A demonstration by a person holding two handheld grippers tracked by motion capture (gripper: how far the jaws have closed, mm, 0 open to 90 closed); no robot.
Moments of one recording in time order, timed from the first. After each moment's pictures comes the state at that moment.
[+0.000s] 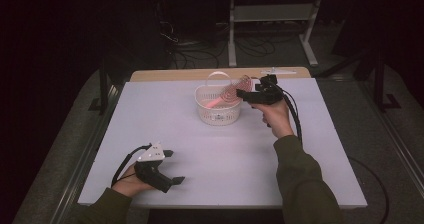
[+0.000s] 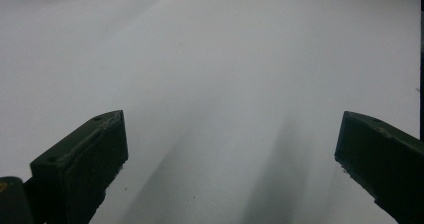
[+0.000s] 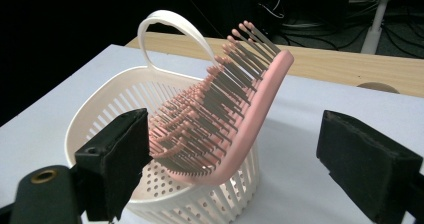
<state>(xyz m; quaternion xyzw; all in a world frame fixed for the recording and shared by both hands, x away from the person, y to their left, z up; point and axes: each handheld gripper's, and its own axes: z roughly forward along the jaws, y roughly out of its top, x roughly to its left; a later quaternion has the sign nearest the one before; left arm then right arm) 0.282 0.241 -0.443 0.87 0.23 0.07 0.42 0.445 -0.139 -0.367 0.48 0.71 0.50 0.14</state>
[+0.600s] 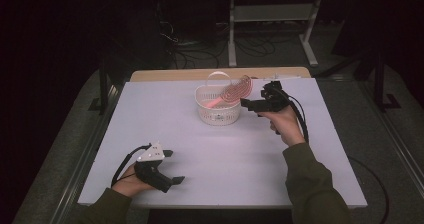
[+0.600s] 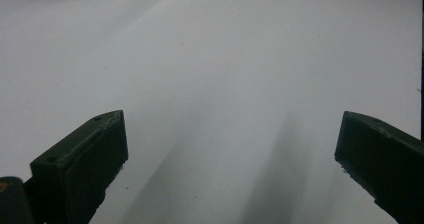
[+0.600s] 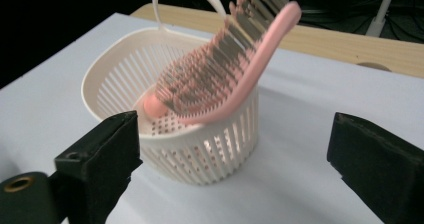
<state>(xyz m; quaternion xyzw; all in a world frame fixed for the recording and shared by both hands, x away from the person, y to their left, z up) 0.282 0.241 -0.443 0.87 0.23 0.08 0.42 0.420 -0.149 -0.364 0.47 0.74 0.47 0.13</state>
